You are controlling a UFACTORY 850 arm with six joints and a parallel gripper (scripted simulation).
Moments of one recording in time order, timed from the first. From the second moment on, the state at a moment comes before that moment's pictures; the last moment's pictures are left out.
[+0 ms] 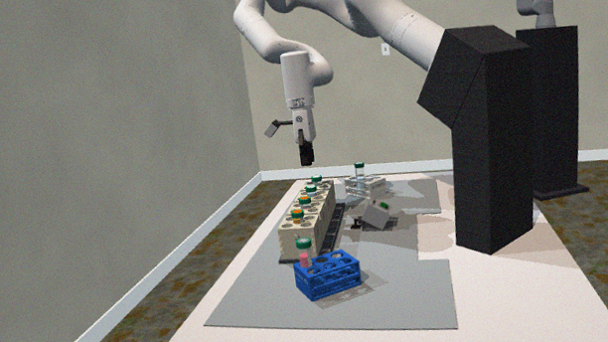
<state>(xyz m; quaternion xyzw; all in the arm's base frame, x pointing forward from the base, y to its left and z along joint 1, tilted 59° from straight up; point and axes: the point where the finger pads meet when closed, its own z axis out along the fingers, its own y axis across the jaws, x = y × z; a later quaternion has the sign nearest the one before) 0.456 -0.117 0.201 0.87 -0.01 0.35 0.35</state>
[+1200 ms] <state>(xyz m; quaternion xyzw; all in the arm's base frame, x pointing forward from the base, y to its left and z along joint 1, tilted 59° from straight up) 0.436 -0.097 0.218 0.87 -0.01 0.35 0.35</state>
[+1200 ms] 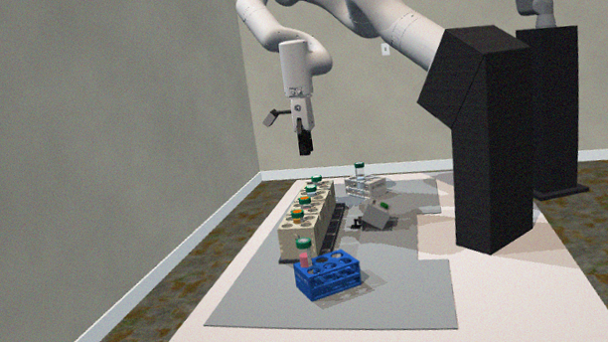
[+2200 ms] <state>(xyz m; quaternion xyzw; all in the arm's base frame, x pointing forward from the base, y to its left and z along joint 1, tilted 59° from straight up) 0.396 -0.127 0.129 0.86 0.28 0.19 0.40</state>
